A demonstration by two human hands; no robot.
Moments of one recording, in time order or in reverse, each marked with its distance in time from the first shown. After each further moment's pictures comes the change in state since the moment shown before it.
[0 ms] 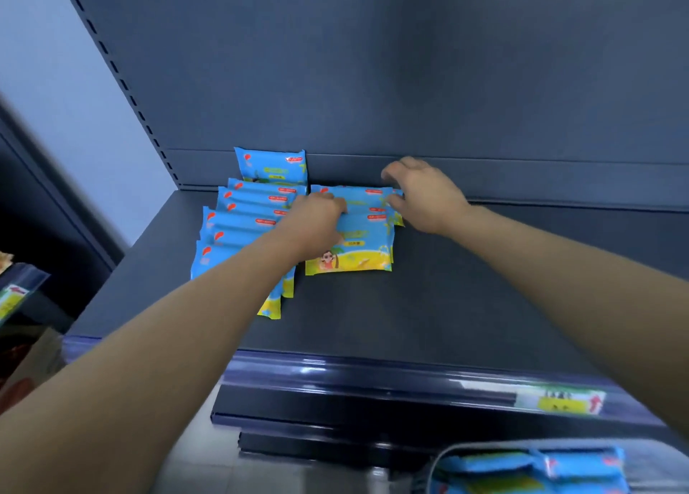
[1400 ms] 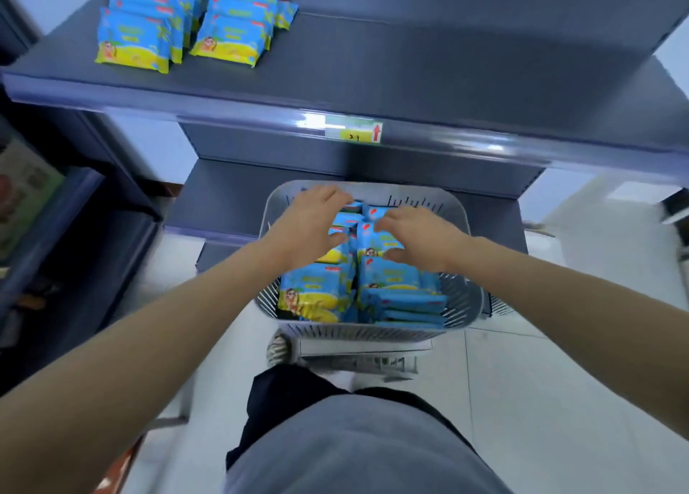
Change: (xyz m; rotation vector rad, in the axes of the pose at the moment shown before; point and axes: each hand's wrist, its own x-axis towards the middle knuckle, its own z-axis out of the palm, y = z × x) left_hand -0.272 0.330 0.124 -0.269 0.045 0.116; right_hand -0.452 0.101 0.030 -0.110 -0.474 -0.265
